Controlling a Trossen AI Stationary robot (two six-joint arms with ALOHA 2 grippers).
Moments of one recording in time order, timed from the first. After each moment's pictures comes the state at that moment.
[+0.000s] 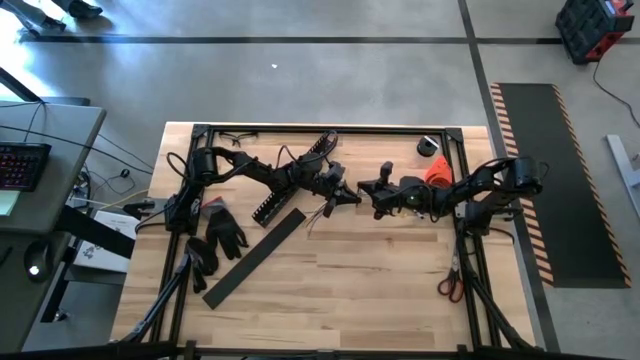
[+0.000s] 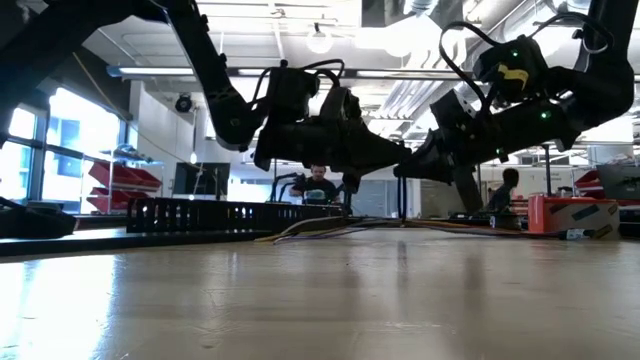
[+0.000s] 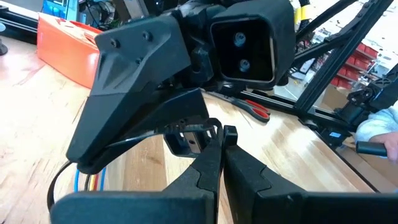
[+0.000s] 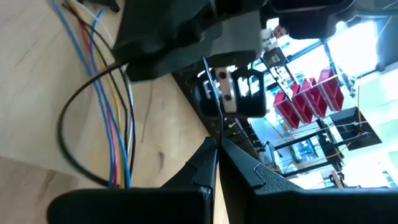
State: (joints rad) left arm 0.28 2.16 1.09 0.92 0.57 -0.29; right arm -0.18 1.58 0.28 1.01 0.24 -0.88
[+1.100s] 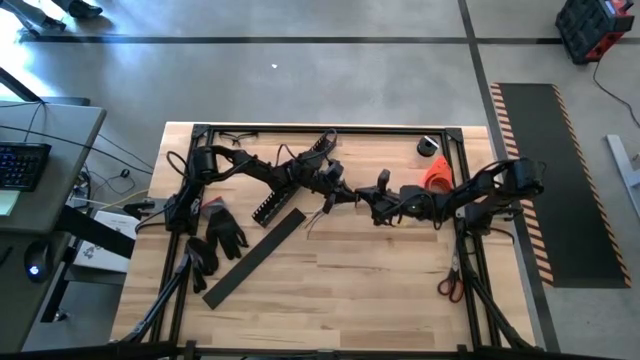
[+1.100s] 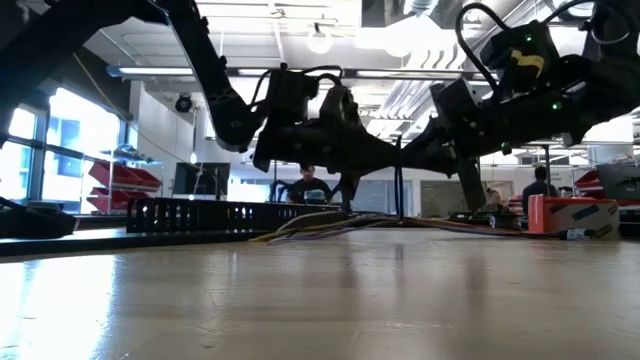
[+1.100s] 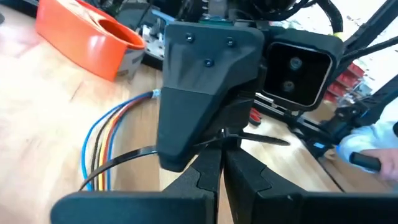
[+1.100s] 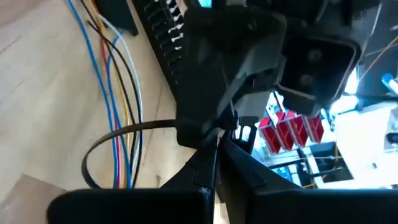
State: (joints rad) left arm 0.30 2.16 1.09 0.91 0.61 -0.41; right arm -0.07 1.58 0.29 1.05 0.30 -1.03
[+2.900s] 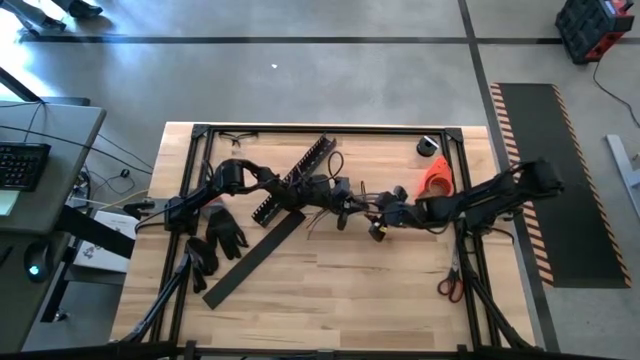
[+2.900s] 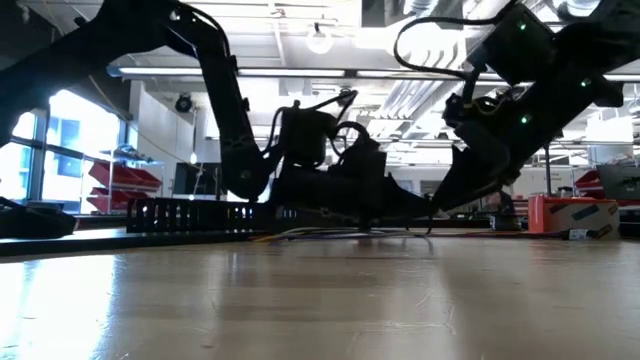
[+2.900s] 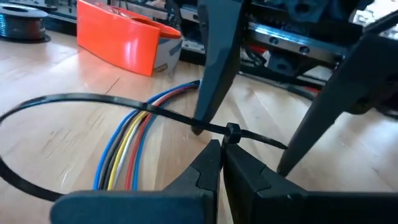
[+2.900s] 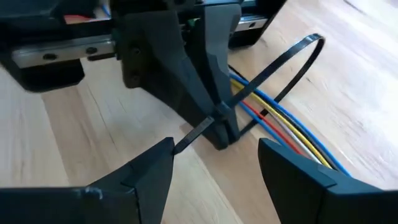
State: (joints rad) left arm 0.19 2.43 1.20 1.11 0.30 -0.20; right arm 0.10 1.41 0.44 0.14 0.44 0.50
